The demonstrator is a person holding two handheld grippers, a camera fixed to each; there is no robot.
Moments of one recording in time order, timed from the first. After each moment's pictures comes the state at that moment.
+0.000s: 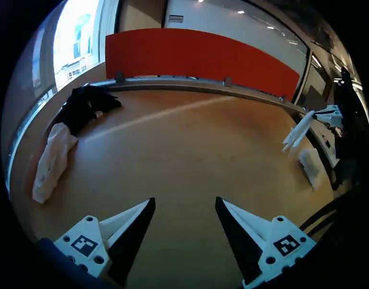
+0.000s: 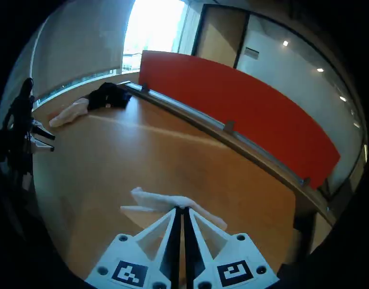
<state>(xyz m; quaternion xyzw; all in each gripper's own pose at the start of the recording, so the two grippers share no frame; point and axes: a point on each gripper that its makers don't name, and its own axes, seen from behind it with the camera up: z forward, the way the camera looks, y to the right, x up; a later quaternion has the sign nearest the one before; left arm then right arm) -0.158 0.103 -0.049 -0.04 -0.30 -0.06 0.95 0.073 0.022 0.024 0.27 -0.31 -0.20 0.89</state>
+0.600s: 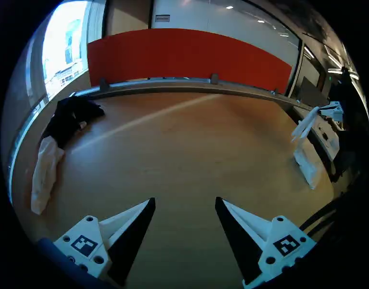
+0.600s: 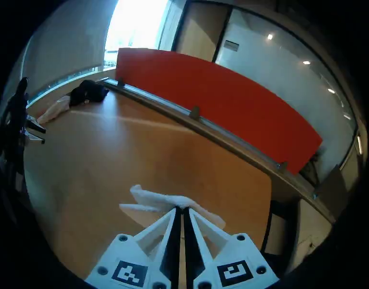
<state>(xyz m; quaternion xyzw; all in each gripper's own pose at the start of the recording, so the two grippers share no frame) -0.149 0.154 -0.021 -0.06 -0.31 -0.03 0.95 0.086 0.145 0.027 0.21 -0.32 -0.20 0.90</state>
